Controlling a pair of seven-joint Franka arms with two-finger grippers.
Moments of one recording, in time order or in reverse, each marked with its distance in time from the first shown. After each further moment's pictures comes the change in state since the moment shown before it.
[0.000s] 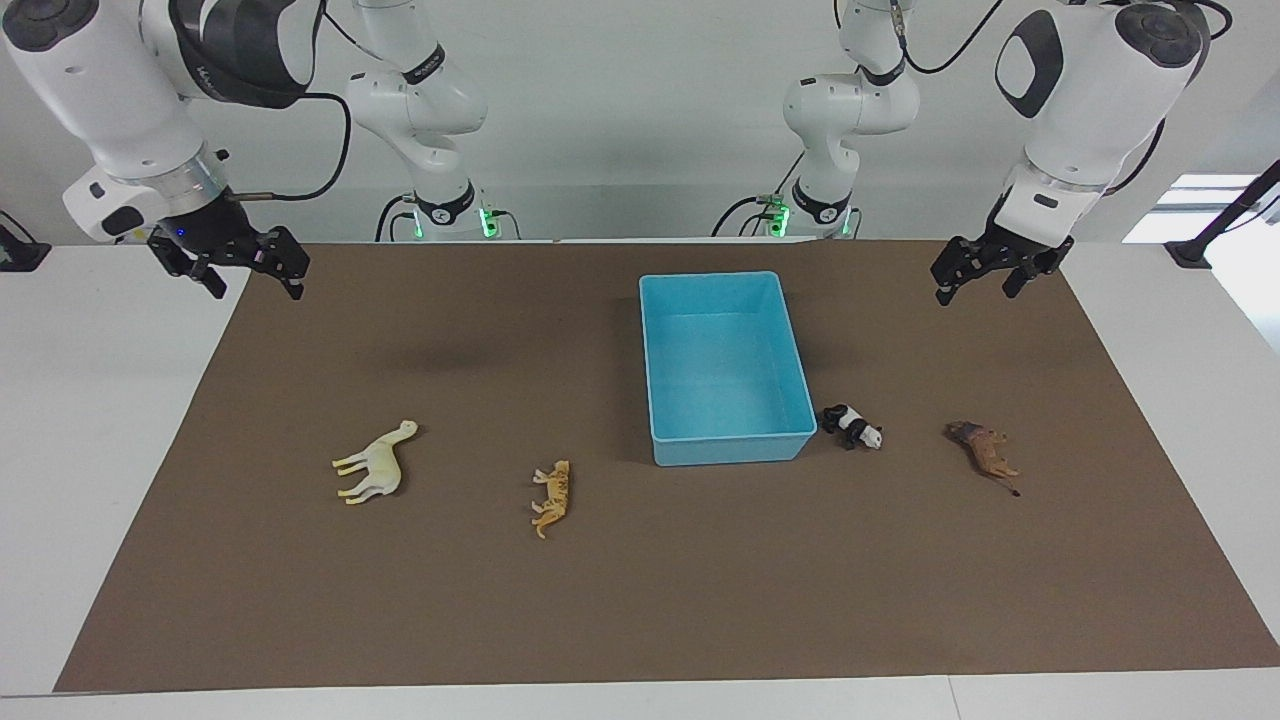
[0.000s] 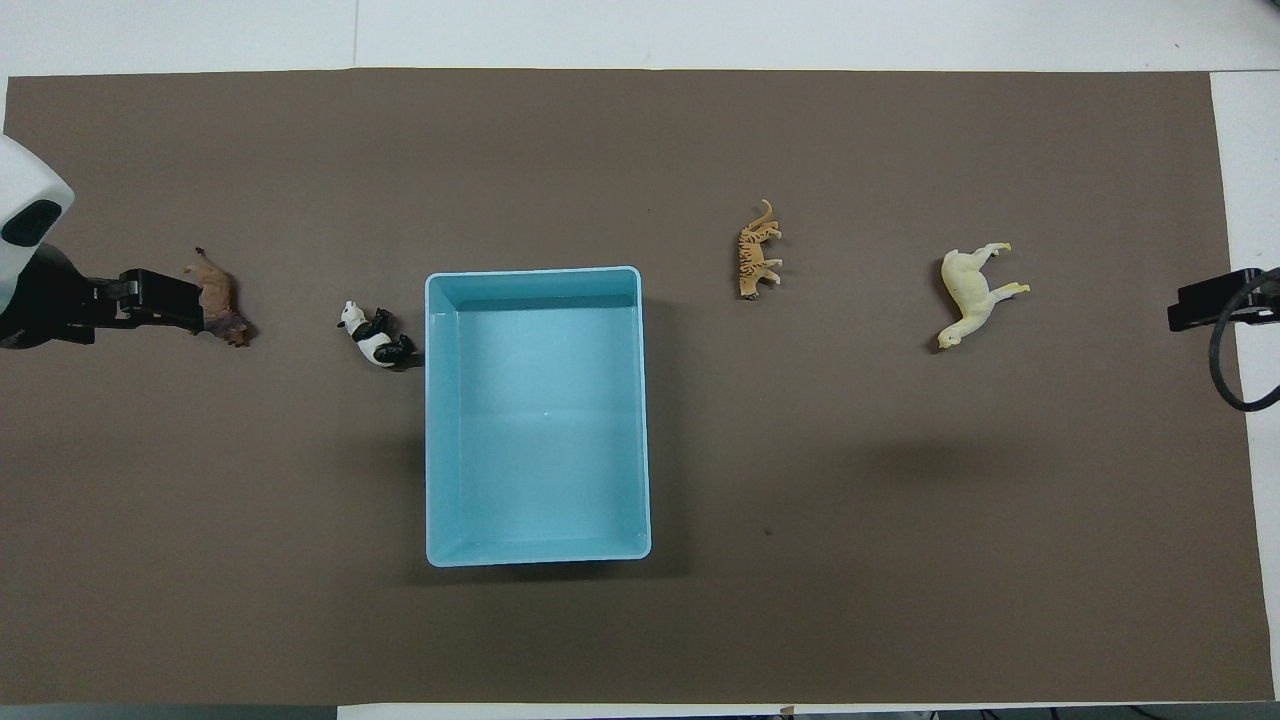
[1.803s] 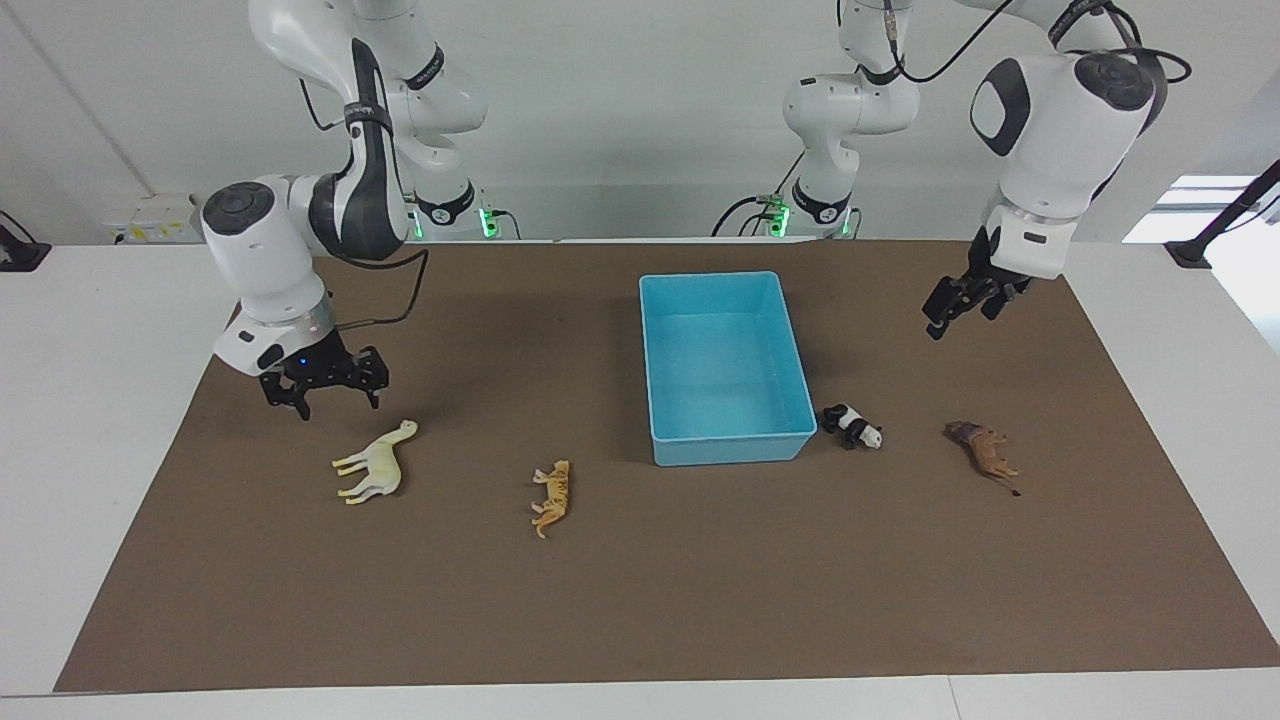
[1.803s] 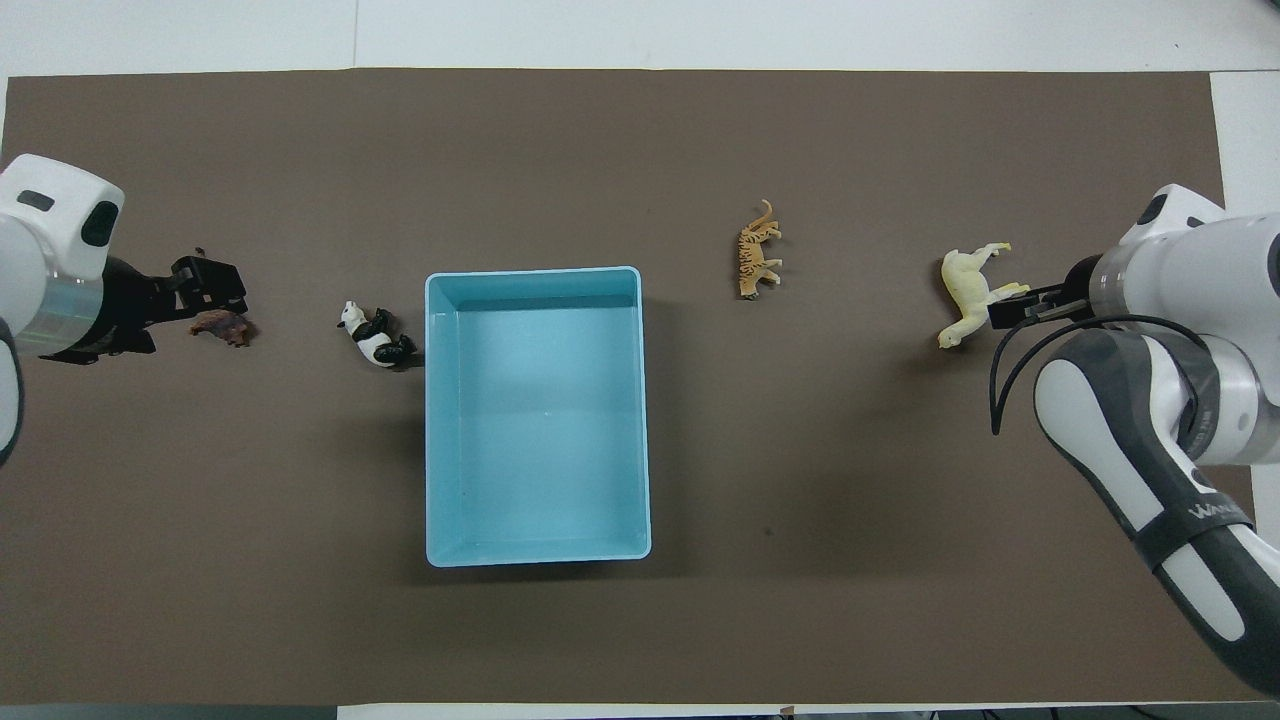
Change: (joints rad) left arm 0.000 0.015 -0.002 -0.192 0.000 0.273 -0.350; right arm 0.062 0.157 0.011 -0.418 0.000 0.768 -0.196
